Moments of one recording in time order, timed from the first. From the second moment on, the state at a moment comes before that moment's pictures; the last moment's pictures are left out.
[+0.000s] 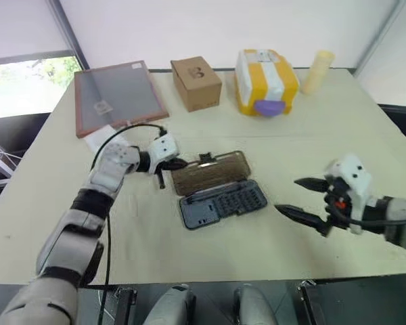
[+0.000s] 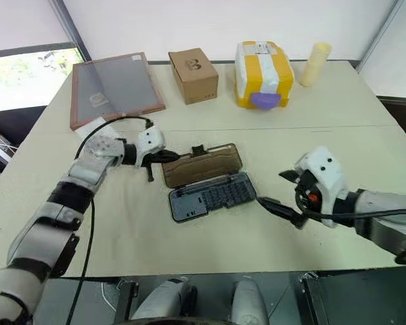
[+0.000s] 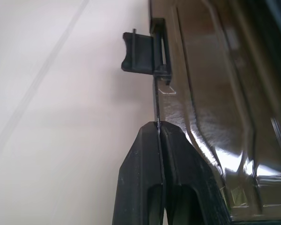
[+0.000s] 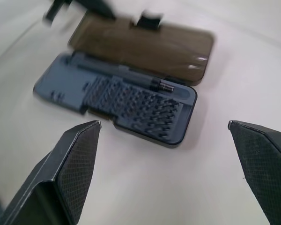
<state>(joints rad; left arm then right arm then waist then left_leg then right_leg) -0.88 0.47 -0.26 0.67 -0.01 -0.08 -1.14 0.05 -1.06 -0.47 -0.73 0.99 1.06 0.58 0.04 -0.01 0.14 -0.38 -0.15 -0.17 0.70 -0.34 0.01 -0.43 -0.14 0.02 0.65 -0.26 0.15</state>
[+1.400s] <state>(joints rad) -0.71 0.50 -0.02 0.20 -0.40 0.50 -1.25 -0.04 -0.98 -0.44 -0.59 0.91 0.99 0.66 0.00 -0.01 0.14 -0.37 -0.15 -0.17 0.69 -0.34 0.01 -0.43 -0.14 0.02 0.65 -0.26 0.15</state>
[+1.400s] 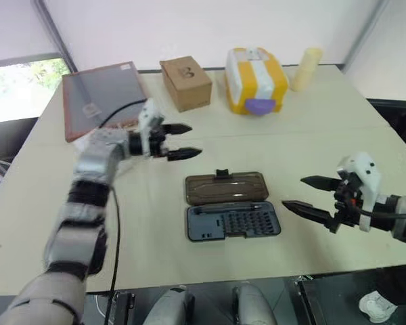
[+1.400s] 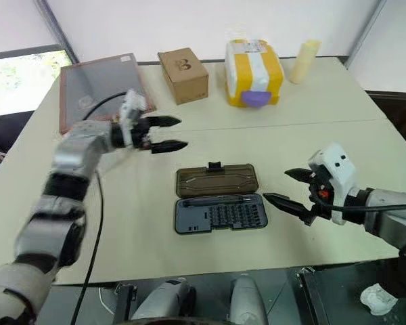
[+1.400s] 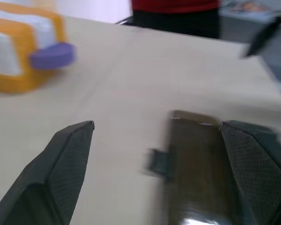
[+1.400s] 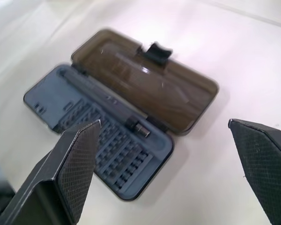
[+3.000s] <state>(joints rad) -0.25 0.60 -0.34 -0.15 -0.18 0.22 -1.07 -0.80 -0.66 0.41 0.47 -0.06 0.25 1.10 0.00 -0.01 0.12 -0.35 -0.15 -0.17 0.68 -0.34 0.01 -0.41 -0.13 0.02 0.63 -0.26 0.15</state>
